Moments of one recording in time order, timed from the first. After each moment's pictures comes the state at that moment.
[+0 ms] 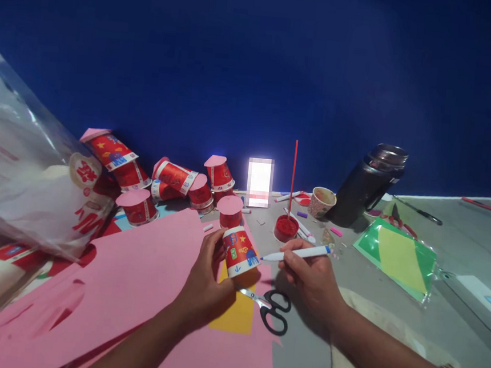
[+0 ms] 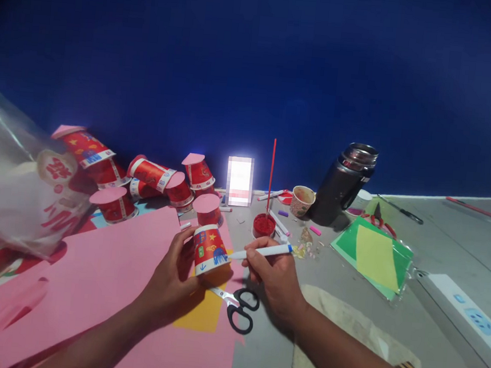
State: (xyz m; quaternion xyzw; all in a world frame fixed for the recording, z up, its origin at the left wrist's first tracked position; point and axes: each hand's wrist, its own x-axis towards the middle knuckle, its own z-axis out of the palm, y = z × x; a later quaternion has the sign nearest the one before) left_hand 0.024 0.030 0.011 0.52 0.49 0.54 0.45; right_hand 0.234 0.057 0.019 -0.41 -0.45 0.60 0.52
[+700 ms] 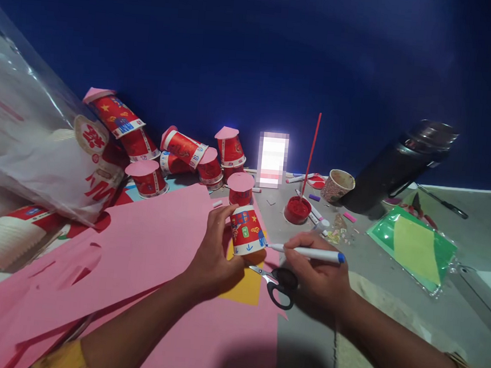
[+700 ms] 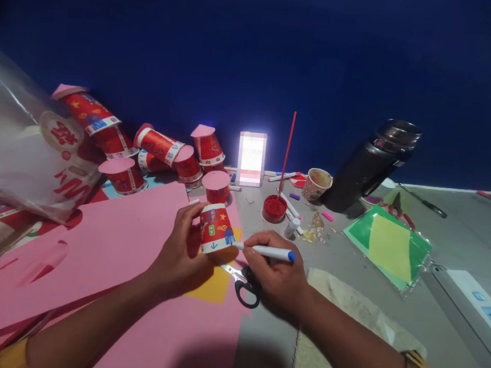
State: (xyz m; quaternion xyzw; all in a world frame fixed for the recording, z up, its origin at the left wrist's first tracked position) left_hand 0.020 0.028 0.010 0.58 0.50 0.53 0.38; right_hand 0.242 0.042 0.017 -0.40 -0.71 0.35 0.46
